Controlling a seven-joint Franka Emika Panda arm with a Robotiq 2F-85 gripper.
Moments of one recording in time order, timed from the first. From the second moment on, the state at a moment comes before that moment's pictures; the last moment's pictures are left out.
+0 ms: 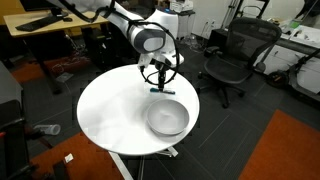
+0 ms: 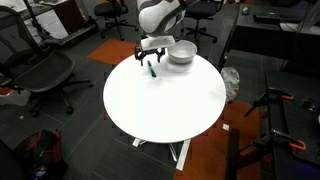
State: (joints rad) arm -0.03 0.97 -0.13 -1.28 0.21 2.32 0.56
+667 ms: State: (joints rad) arm -0.05 1.08 -0.13 -1.14 0.21 2.23 0.56
